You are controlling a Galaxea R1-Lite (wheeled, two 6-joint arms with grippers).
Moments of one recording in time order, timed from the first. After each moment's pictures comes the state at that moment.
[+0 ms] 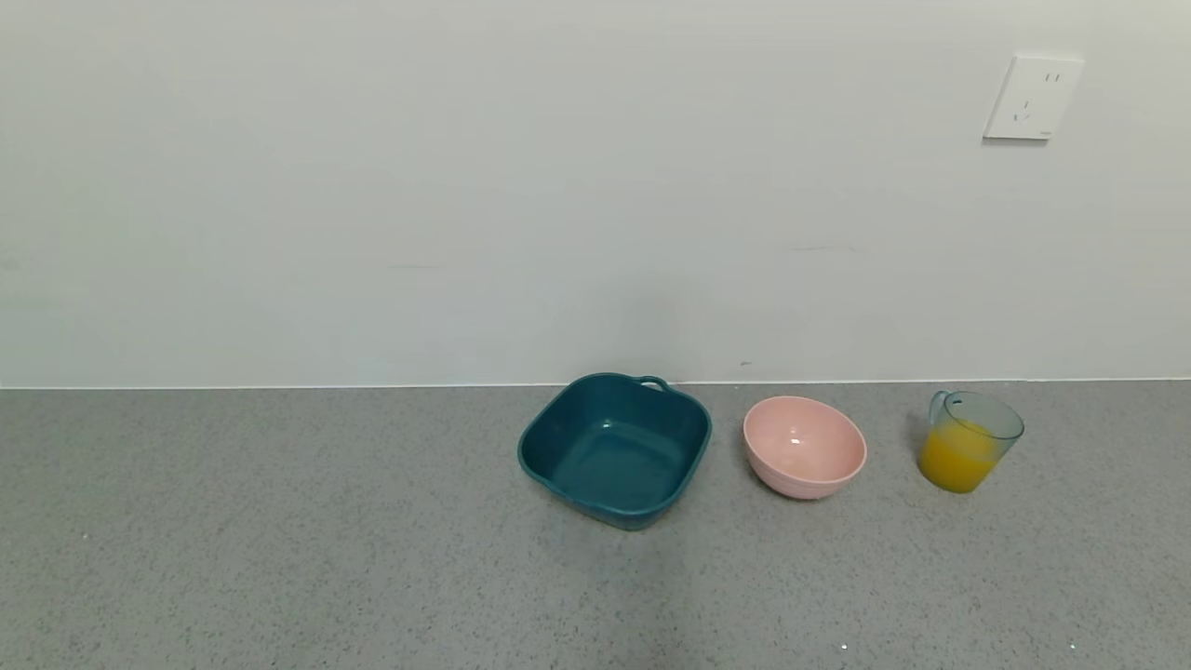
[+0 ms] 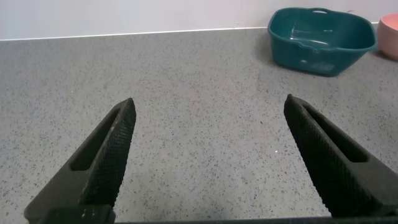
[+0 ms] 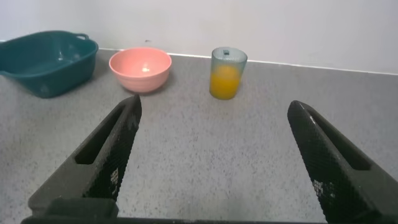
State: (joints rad) left arm 0.00 0.00 0.00 0.00 0.00 0.00; right arm 0.00 0.11 -0.18 0.01 0.00 -0.05
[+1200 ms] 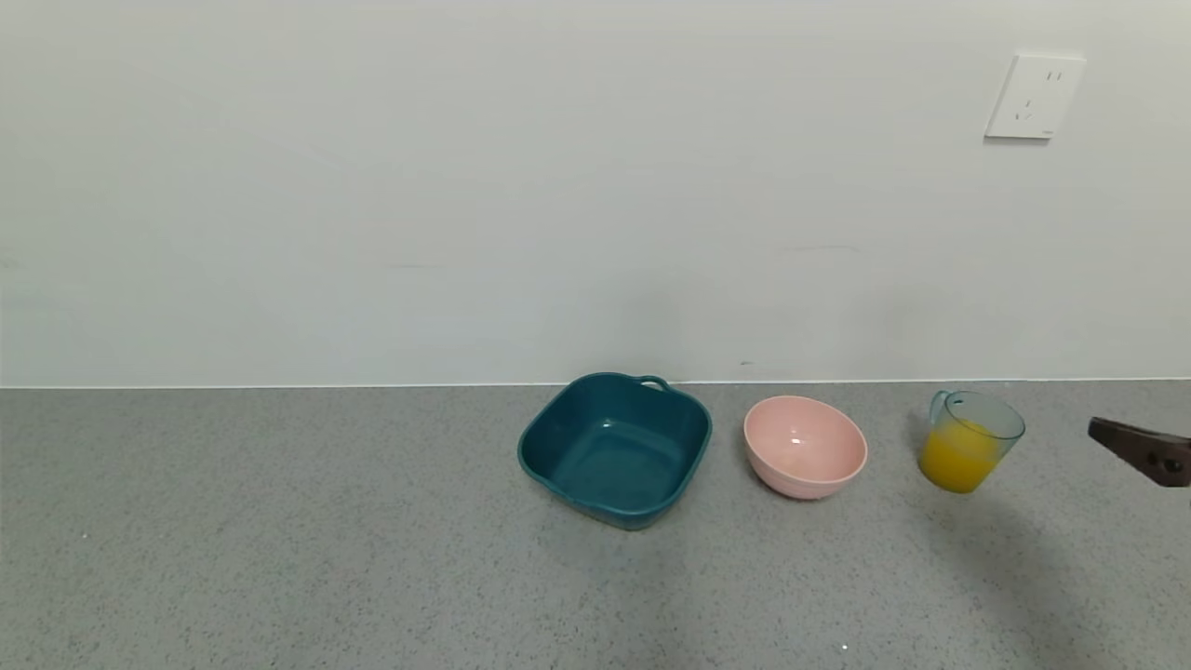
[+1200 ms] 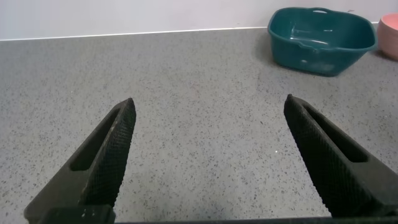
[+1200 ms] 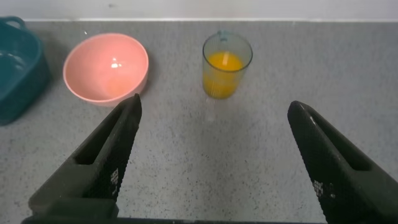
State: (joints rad) left arm 0.00 0.00 0.00 0.00 0.00 0.00; right arm -0.04 1.14 -0.66 -0.12 -0.05 0.01
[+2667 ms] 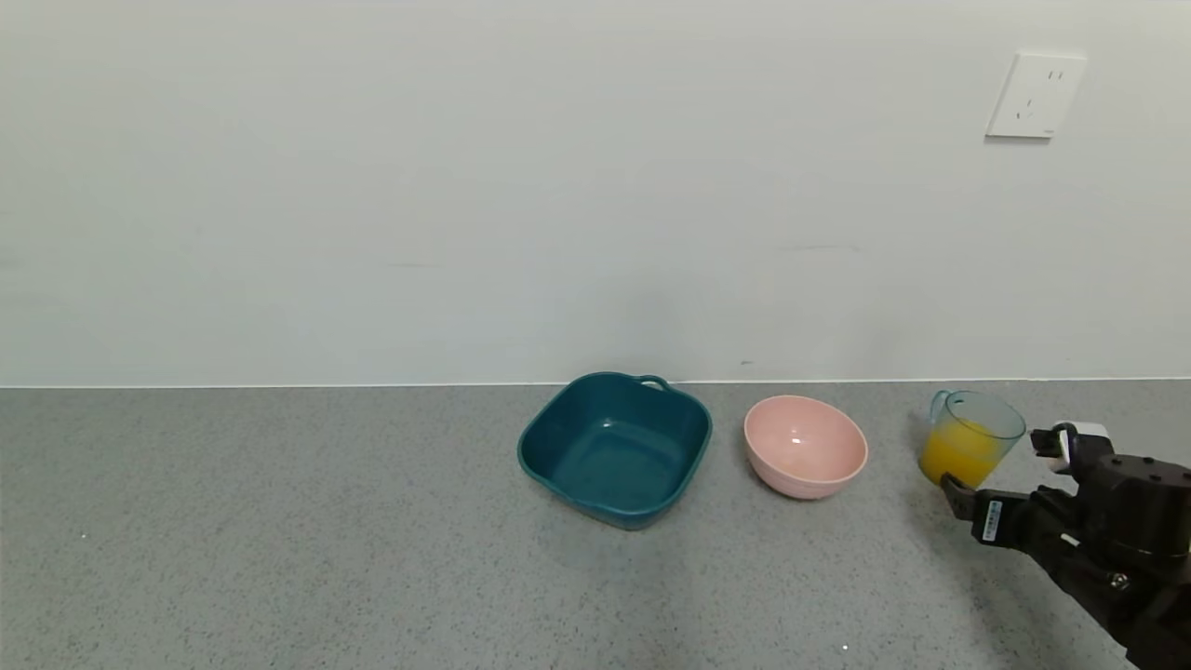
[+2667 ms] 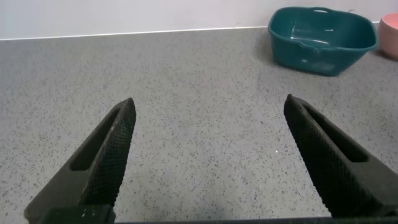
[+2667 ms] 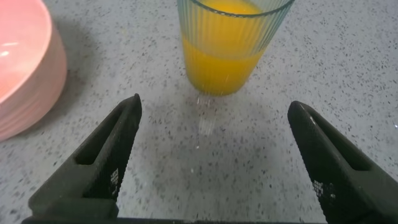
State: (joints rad) left arm 0.00 0.00 0.00 0.00 0.00 0.00; right arm -0.02 2.04 -0.26 -1.42 -0.20 0.06
